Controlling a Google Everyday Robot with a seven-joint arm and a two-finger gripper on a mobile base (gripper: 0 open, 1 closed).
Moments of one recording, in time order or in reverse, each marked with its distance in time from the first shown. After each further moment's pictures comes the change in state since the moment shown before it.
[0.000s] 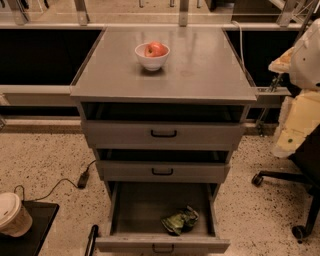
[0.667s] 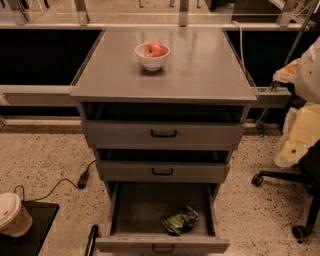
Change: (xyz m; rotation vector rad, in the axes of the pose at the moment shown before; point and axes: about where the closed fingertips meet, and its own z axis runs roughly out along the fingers) arm 0.010 0.009 0.011 -0.006 -0.021 0.018
